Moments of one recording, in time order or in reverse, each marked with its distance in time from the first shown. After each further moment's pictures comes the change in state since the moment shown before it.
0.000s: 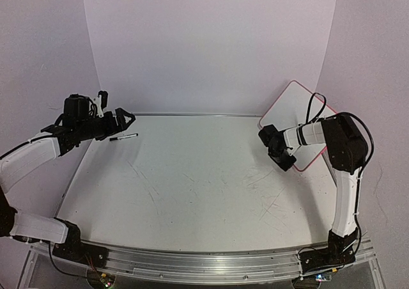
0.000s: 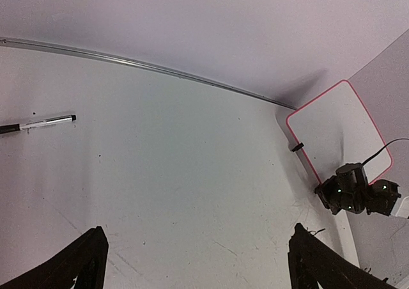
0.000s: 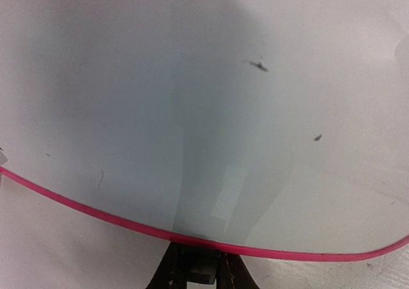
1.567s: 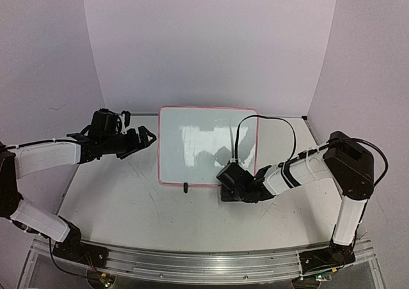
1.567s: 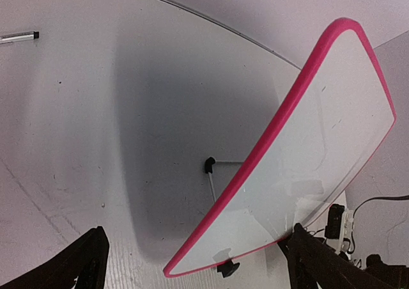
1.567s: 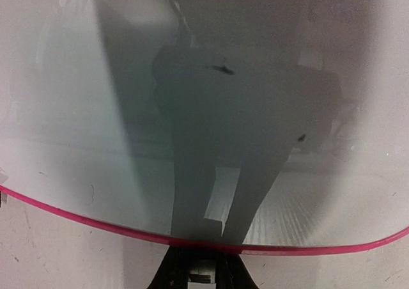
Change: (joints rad) left arm -0.201 0.162 -0.075 0.096 -0.108 -0.182; right arm 0.600 -0.215 -0.356 0.441 -0.250 -0.522
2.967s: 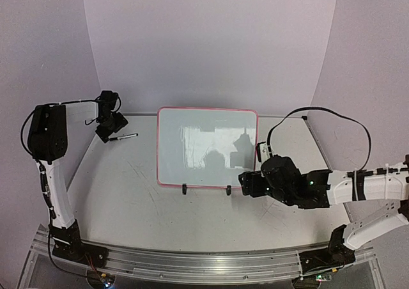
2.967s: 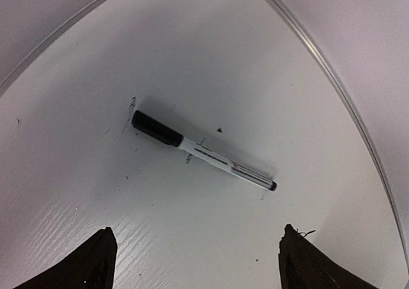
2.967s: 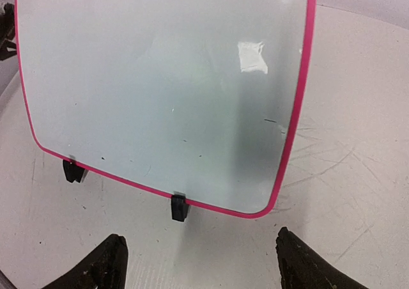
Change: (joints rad) left arm 0.342 0.684 0.738 -0.452 -0.319 -0.206; right arm 0.043 -0.615 -0.302 0.019 0.079 -0.221
